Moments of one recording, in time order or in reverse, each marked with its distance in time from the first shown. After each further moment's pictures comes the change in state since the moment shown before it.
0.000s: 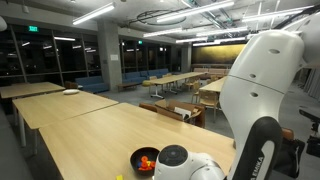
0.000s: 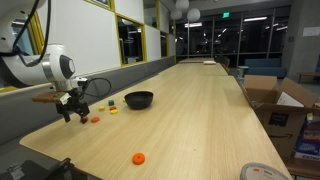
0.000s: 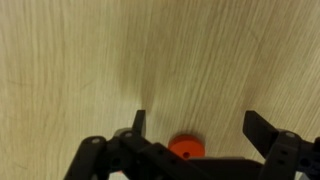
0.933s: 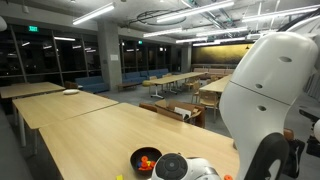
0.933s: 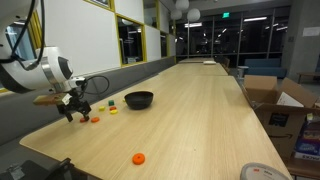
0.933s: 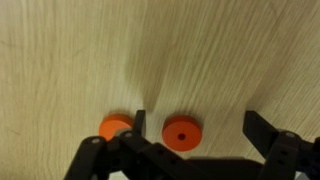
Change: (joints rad) arm 0.210 0.045 -0.194 0.042 -0.067 0.039 0.045
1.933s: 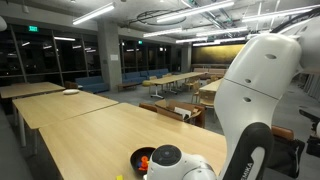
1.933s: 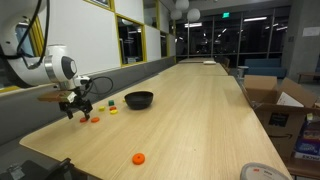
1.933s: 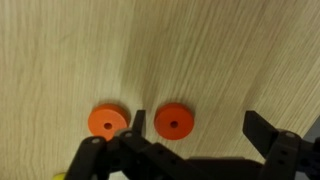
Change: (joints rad) arm -0.148 0.001 0.131 0.028 0.112 -0.005 -0.152
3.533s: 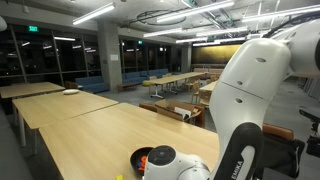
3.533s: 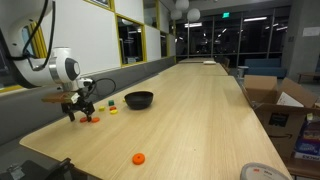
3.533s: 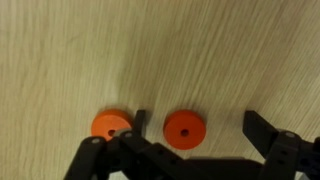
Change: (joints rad) arm -0.051 0.031 0.035 0.034 0.007 -0.051 -0.035
